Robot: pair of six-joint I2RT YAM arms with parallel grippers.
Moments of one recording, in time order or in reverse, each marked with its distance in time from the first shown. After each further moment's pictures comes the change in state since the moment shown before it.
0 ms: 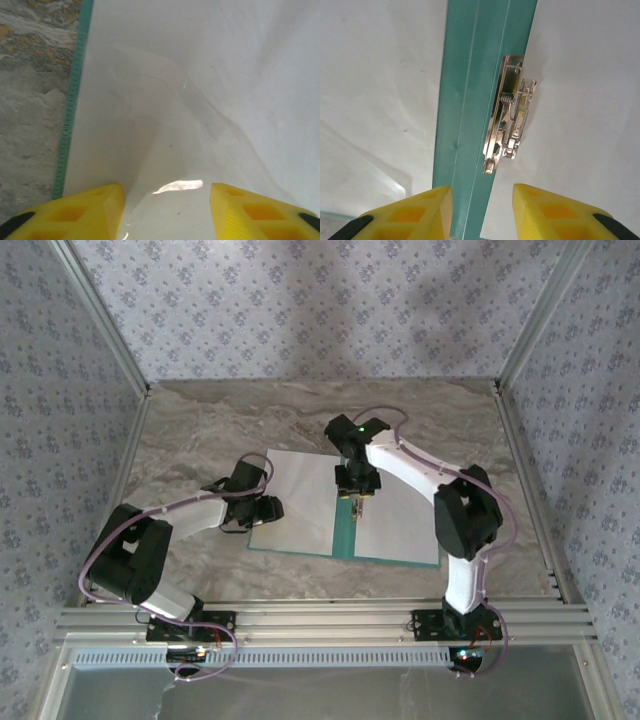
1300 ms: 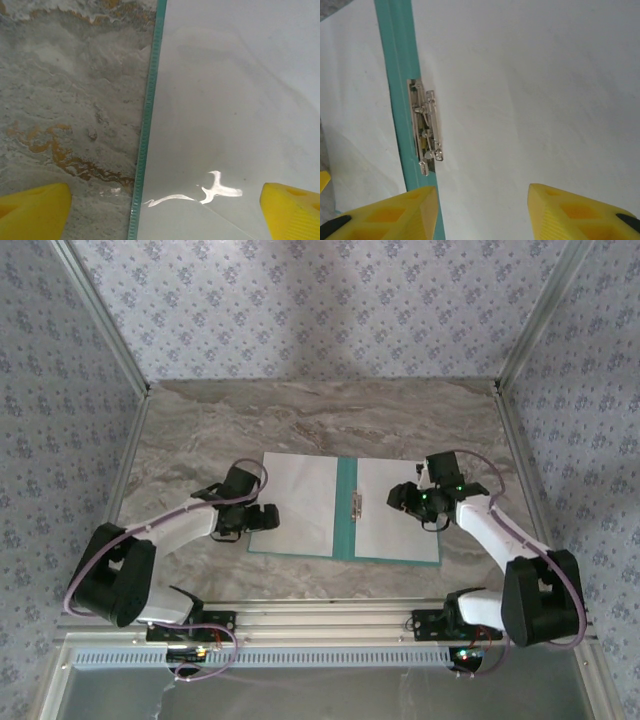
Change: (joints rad) left arm 0.001 -0.119 -0.039 -0.164 -0.137 0.109; right arm -0.441 -0.602 -0.863 0.647 -0.351 -0.003
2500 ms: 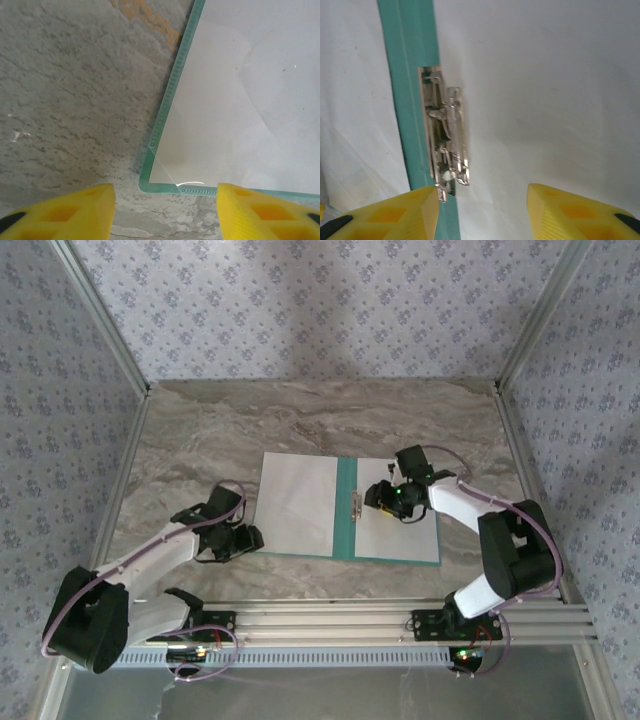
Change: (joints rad) left arm 0.019 -0.260 -0.155 -0.160 0.164 -0.186; right arm 0.148 0.261 0.110 0.095 -0.023 0.046
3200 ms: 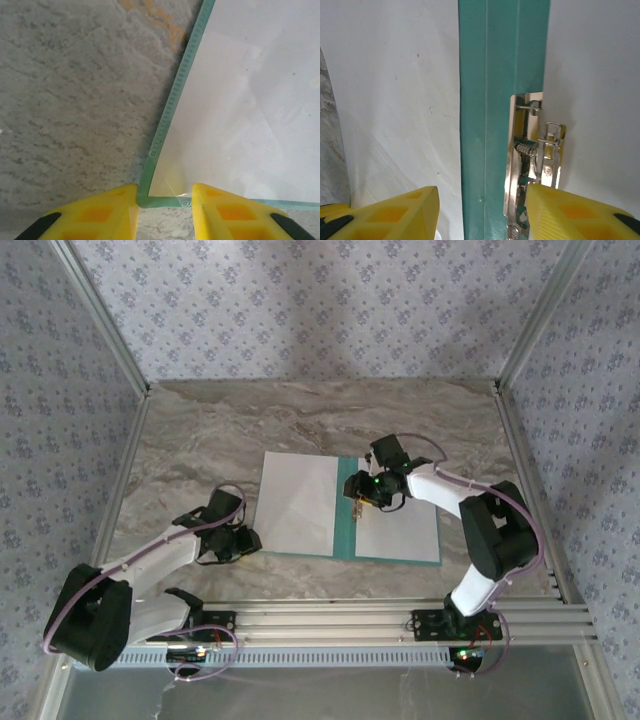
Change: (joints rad) left arm 0.005 0.013 -0.045 0.092 0.026 -0.043; right arm 0.107 0.141 0.164 0.016 0.003 0.042
